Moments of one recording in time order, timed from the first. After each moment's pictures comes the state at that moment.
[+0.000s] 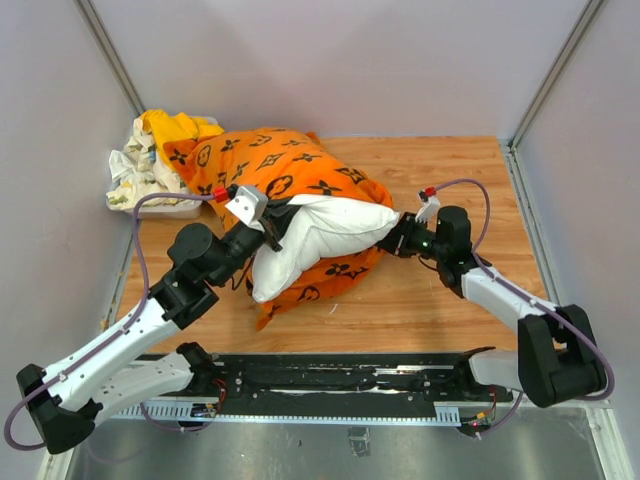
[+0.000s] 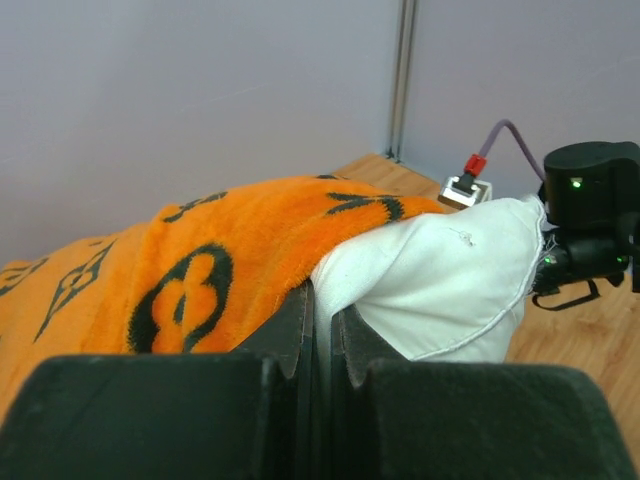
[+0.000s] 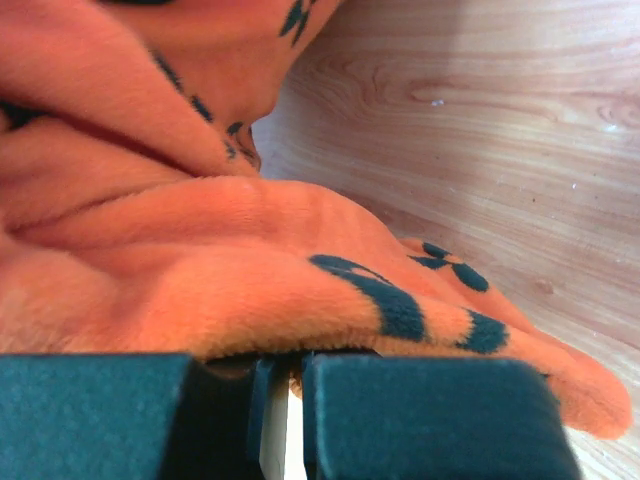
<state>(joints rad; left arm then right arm) -0.79 0.84 0.82 0.25 -0.09 0.05 0.28 1.22 0.56 0.30 -0.54 0.58</state>
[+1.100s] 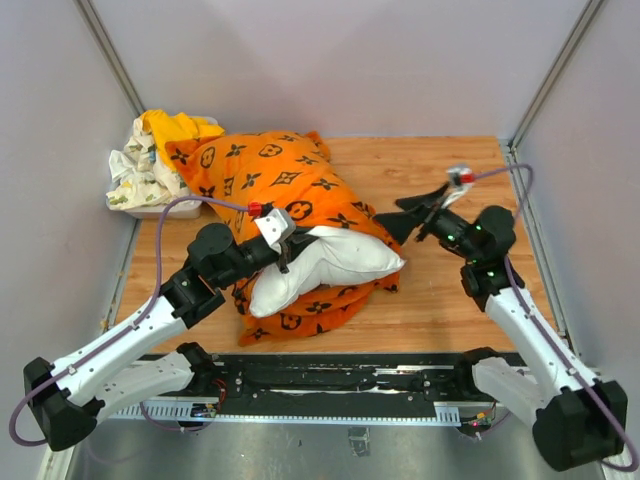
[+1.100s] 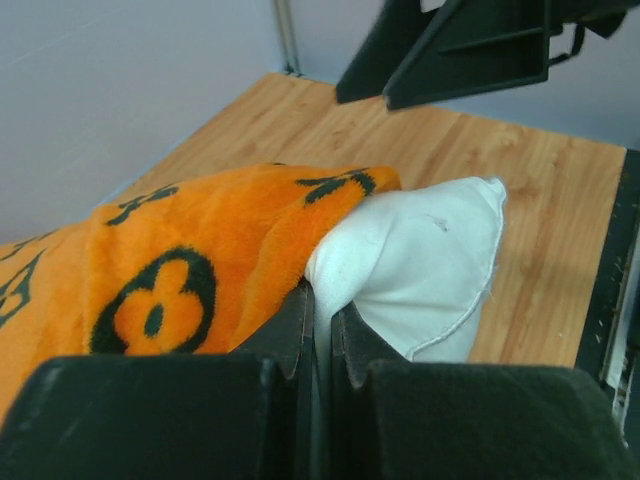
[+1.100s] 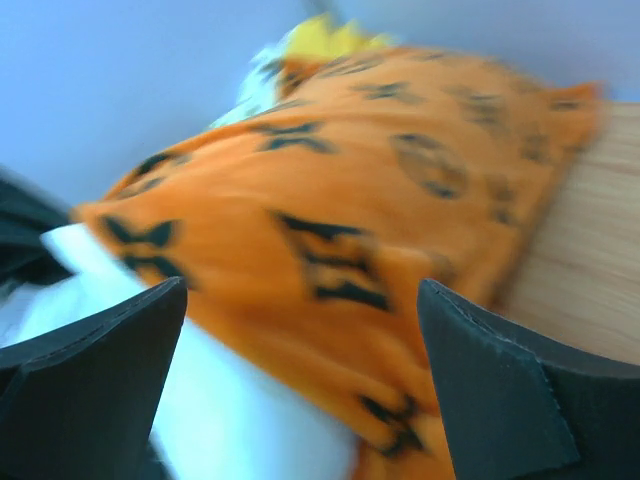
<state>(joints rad) -0.79 0.86 0.77 0.12 0.17 0.12 0.17 0.89 0.60 0.45 -0.63 0.57</state>
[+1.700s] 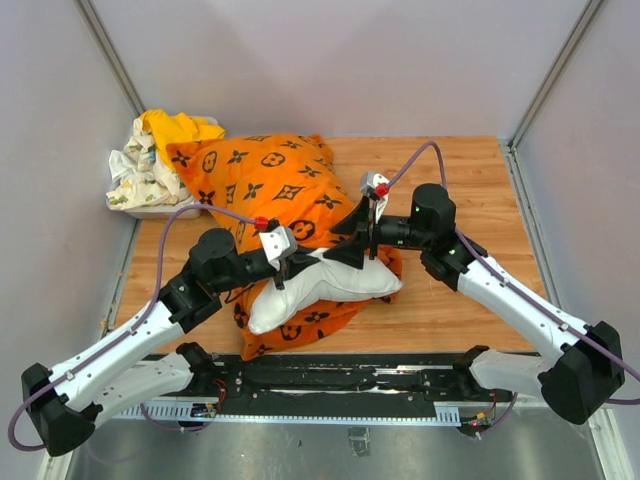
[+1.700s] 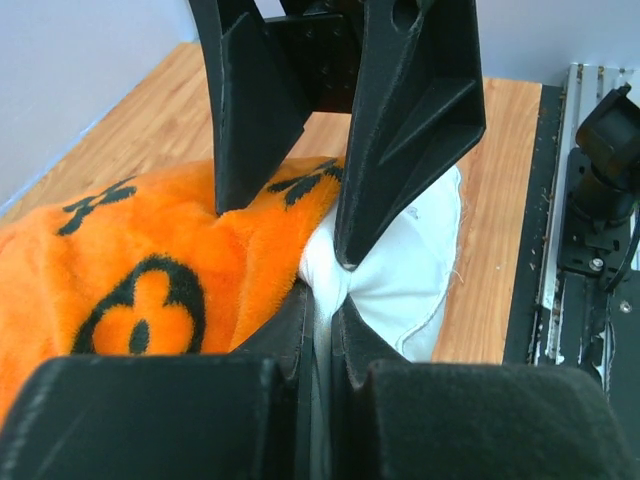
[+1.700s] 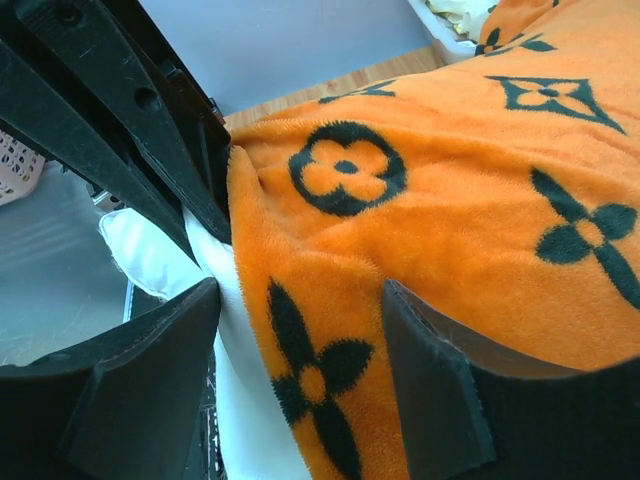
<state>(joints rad) -0.78 0.82 0.72 0.03 0.39 0.15 0.63 1.17 0.93 0.11 -0.78 0.14</state>
